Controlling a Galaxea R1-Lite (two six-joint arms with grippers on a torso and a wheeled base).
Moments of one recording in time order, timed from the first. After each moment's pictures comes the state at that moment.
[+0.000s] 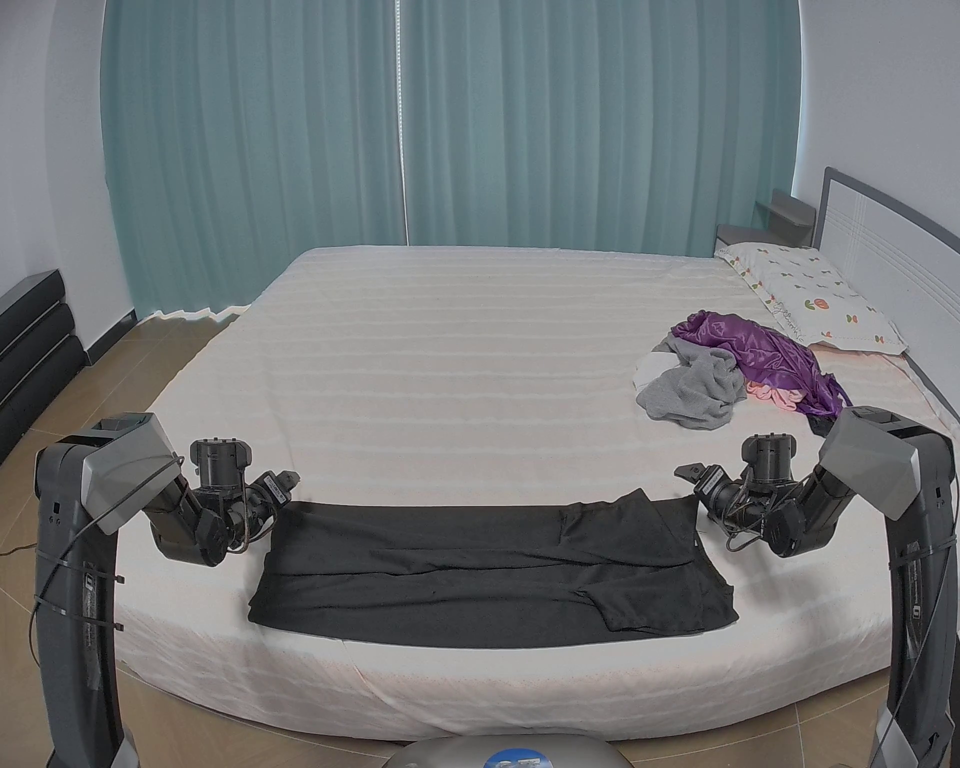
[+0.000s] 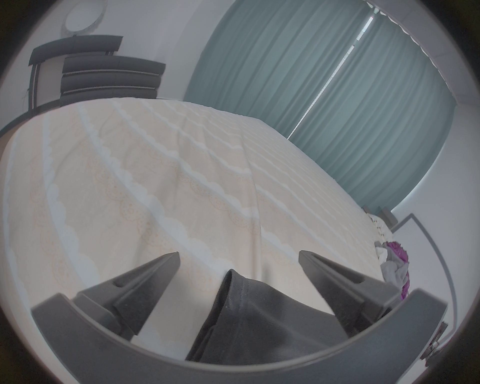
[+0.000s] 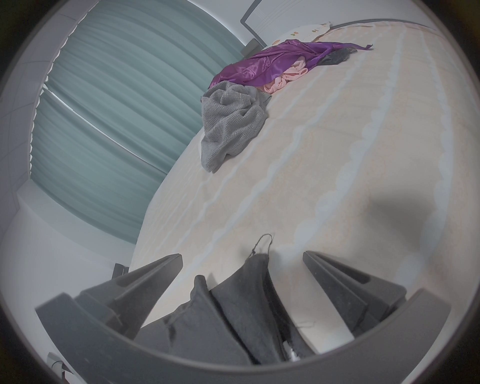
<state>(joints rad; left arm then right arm) 0.02 2.54 -1.15 -0.84 0.02 -0.65 0.04 2.56 -1.15 -0.86 0.11 0.85</state>
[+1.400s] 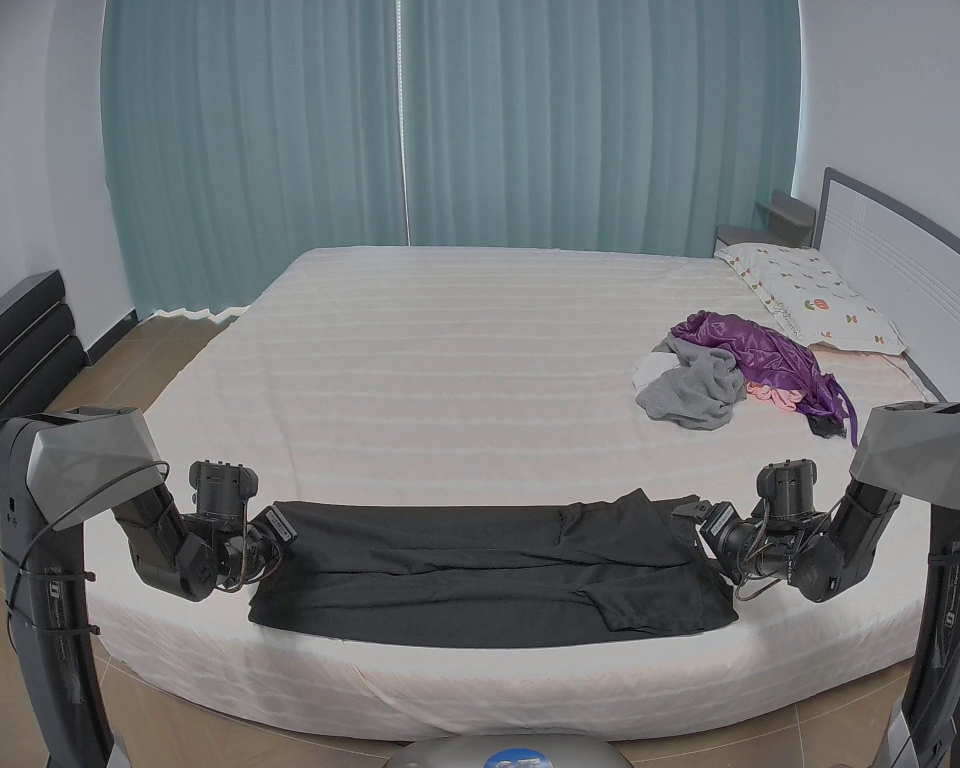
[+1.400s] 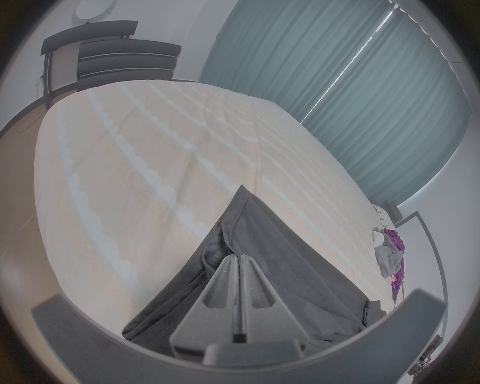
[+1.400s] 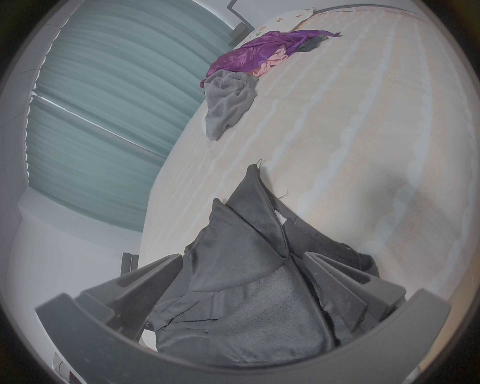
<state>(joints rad) -0.07 2.32 -0.78 -0.83 0.08 -0.77 0.15 2.29 -0.66 -0.98 0.12 0.96</state>
